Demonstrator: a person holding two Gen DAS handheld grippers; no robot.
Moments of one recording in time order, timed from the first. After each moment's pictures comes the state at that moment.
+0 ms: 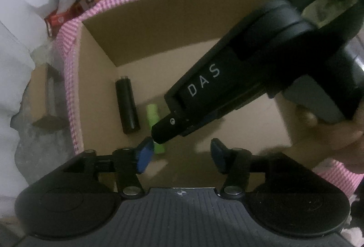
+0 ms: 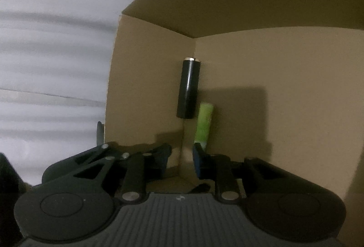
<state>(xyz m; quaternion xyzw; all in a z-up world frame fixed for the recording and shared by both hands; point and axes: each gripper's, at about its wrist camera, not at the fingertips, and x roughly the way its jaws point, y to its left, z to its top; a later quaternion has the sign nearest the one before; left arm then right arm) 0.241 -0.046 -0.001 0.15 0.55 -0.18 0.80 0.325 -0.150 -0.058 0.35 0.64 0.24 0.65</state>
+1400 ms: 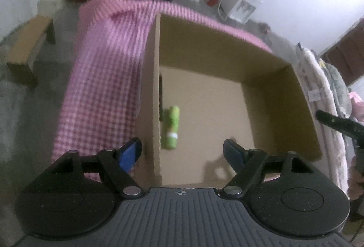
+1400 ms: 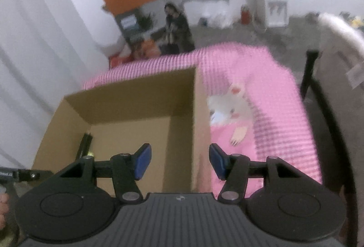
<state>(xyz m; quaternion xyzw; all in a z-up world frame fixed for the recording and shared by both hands) 0.219 0.036 0.015 -0.12 0.51 -0.17 0.84 0.183 -0.302 0.051 0.16 0.42 -0.02 0.89</state>
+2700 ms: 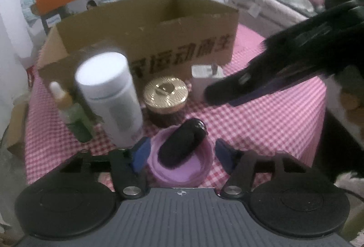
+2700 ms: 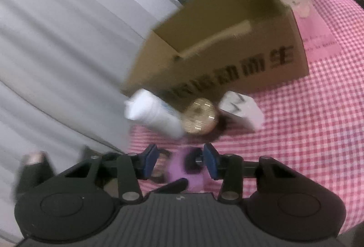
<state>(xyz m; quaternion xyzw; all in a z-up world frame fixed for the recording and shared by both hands) 0.034 -0.054 -0.043 0.14 0.38 -0.29 0.86 0.049 -0.208 -0.023 0.31 0.45 0.14 0.82</state>
